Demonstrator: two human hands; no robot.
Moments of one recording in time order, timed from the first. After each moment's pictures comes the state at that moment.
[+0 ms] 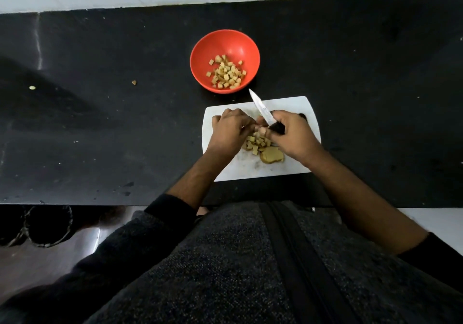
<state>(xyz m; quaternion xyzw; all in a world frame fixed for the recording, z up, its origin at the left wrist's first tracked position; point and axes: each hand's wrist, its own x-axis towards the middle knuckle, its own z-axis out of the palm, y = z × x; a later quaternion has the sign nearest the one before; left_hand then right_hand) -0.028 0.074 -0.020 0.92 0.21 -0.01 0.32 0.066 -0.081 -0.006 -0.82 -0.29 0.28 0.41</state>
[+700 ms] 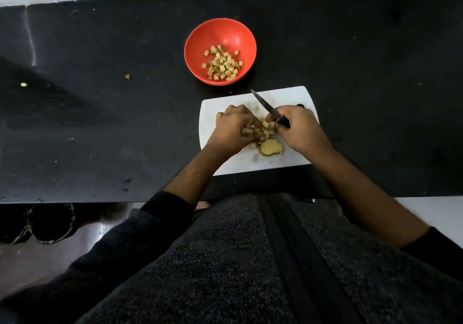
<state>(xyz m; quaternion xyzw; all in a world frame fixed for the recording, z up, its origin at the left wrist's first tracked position) -0.030 0.069 -0.021 0.93 0.15 -0.06 0.33 0.073 -0.092 -0.008 -0.87 -0.30 0.23 0.32</state>
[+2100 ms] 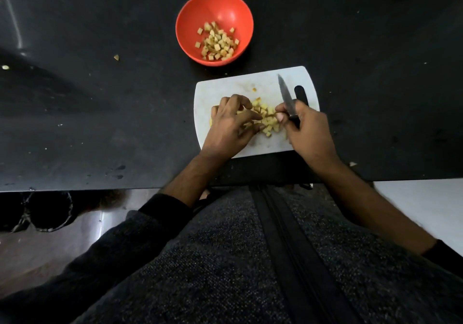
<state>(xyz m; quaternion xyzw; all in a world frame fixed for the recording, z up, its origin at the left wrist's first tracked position) -0.063 0.048 -0.042 0.95 0.11 0.10 0.28 0.036 -0.127 -0.013 -0.87 -0.25 0.15 0.40</state>
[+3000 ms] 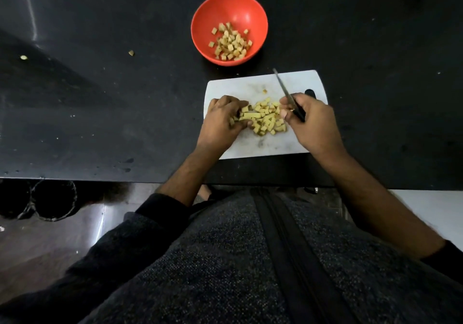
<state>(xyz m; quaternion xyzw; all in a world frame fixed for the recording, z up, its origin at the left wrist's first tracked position) -0.074 0.074 -0.040 0.91 0.22 0.05 0.35 0.049 -0.111 -0.006 -0.85 -0.27 0.18 0.41</state>
